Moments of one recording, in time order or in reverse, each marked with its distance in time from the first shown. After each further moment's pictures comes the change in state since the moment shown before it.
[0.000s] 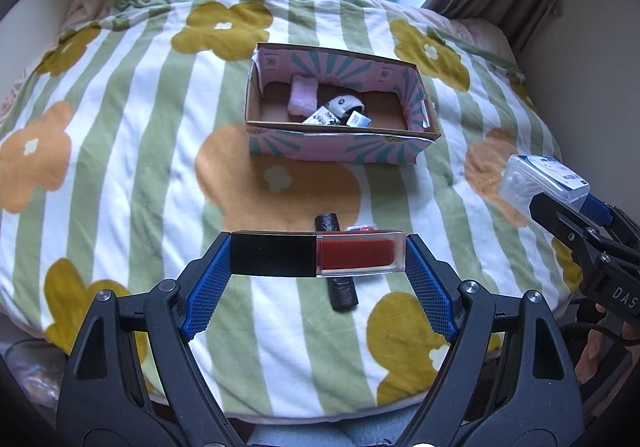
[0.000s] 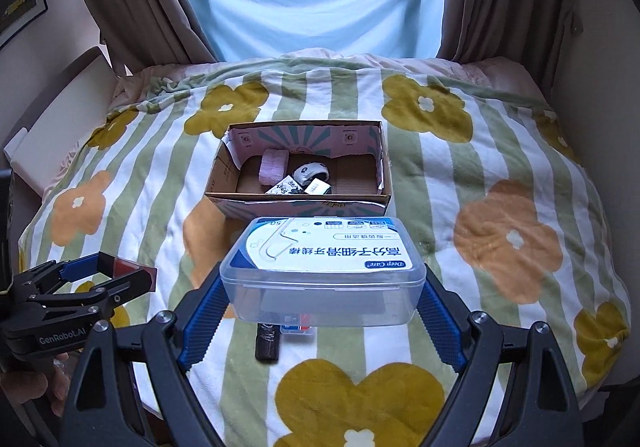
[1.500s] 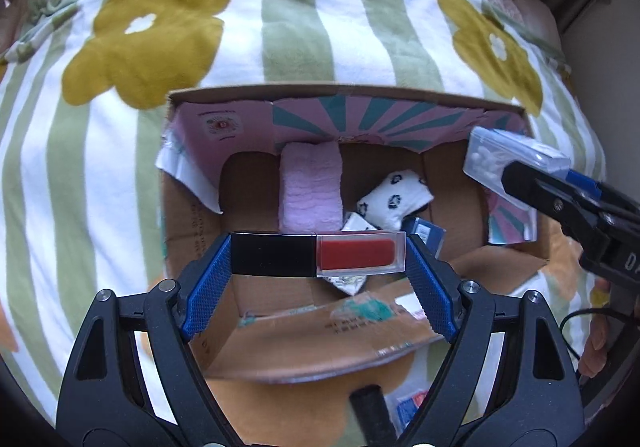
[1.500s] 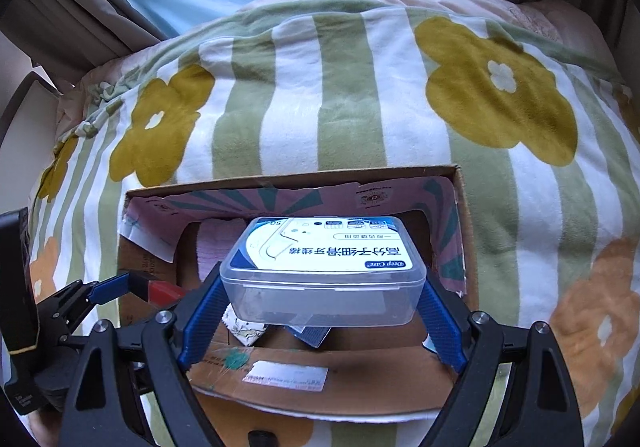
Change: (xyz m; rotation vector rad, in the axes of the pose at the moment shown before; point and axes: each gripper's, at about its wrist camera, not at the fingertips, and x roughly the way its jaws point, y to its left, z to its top) left arm 0.278 0.019 0.205 0.088 0.191 -0.026; right arm 0.301 -0.035 0.160 0.122 0.230 0.066
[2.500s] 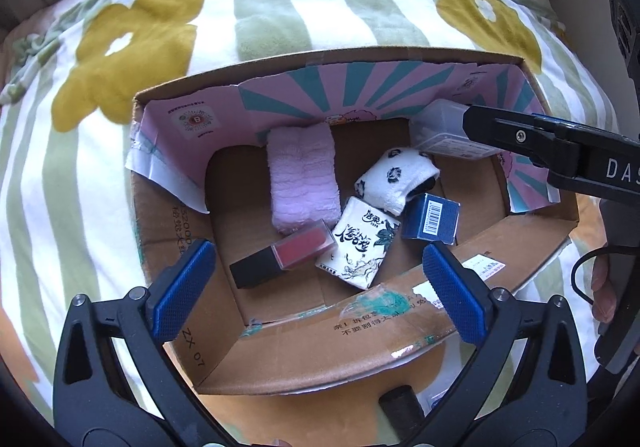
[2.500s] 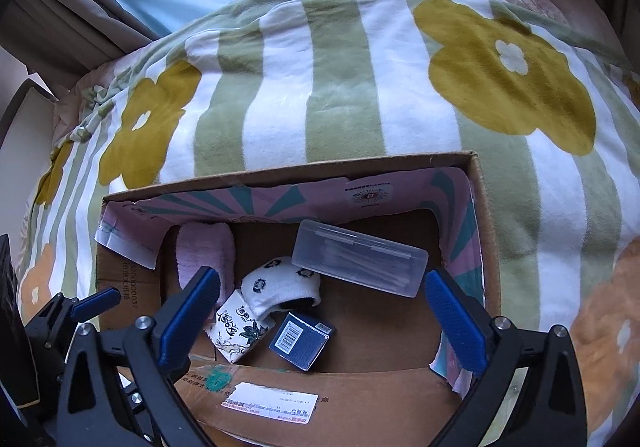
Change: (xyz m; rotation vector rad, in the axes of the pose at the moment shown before) left arm 0.013 -0.017 -0.016 0.131 -0.026 0.047; right arm 0.014 -0.012 -0.001 0.010 -0.008 0.031
